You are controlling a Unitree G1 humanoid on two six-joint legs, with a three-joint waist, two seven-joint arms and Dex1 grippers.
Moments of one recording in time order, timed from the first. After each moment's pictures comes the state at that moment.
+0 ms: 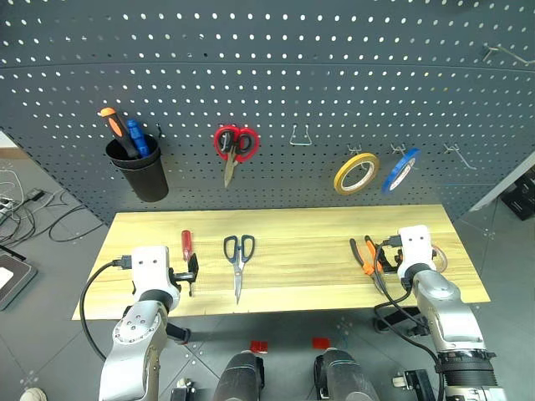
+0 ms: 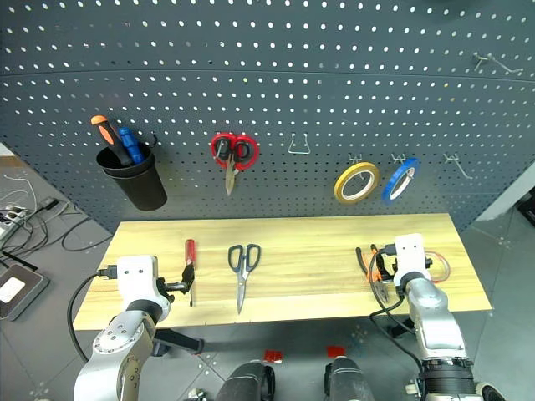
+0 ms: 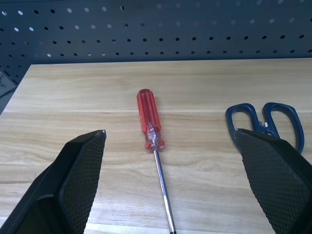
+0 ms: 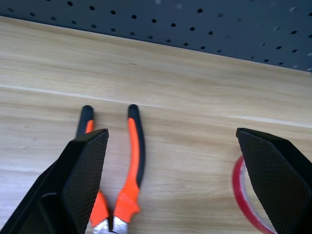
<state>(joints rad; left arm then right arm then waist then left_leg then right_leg) 0.14 0.19 0.24 -0.39 -0.12 0.57 -0.09 -0.13 -0.28 -0.09 0.01 0.01 0.47 0.15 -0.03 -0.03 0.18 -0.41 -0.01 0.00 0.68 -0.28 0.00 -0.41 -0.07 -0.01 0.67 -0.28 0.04</state>
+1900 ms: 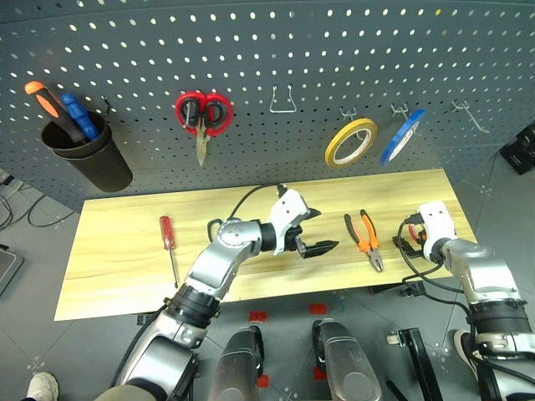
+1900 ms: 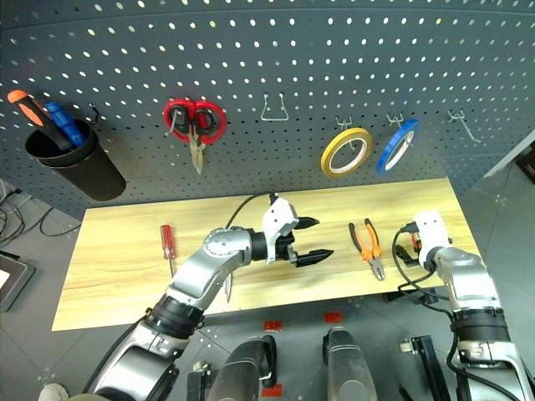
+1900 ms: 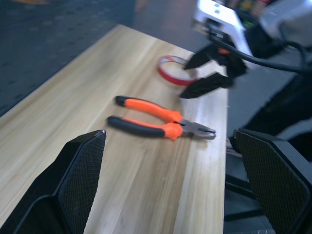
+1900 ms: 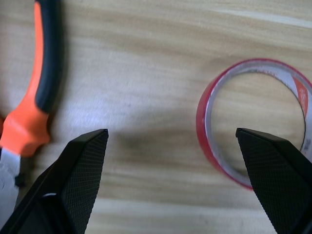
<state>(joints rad) -0.58 0.25 -0.33 0.14 -0.21 0.33 -0.87 -0.43 -0.55 -0.09 0.27 0.07 0.74 0.43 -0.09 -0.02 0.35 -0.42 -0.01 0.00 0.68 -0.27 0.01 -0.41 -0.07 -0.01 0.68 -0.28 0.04</state>
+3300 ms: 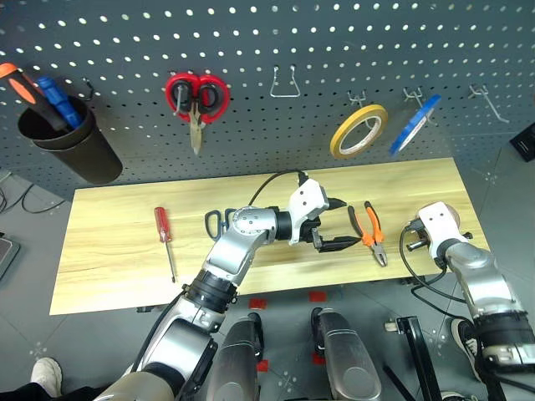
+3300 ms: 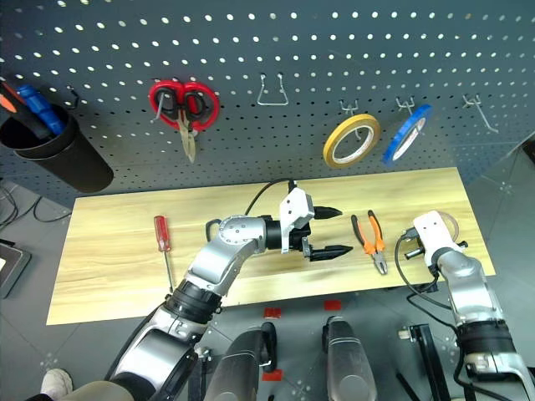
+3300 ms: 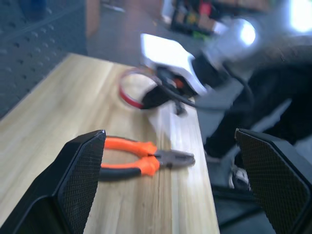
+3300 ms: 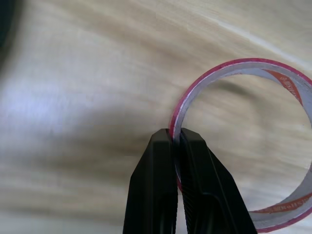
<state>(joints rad) -0.62 0.16 -0.30 0.11 -0.19 0.30 -0.95 -0.27 -0.59 -0.04 0.17 -0.08 0.40 0.30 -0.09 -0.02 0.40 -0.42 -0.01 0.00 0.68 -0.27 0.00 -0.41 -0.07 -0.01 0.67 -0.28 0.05</state>
